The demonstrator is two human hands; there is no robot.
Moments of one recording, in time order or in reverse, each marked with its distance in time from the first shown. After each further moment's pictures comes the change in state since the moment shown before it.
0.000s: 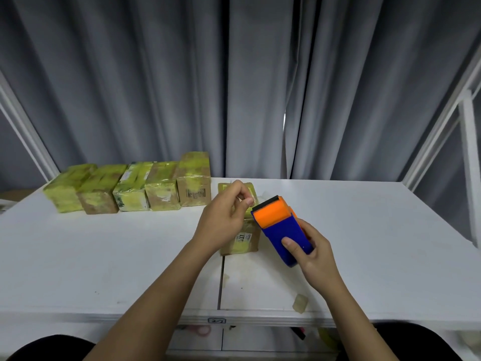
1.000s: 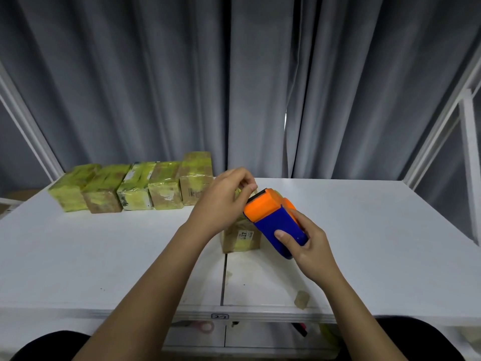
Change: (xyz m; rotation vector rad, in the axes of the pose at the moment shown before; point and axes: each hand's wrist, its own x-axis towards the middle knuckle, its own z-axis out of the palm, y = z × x) left_hand 0.015 0.024 -0.024 0.201 -0.050 0.114; right_hand 0.001 -0.028 0.009 -0.130 -0.060 -0.049
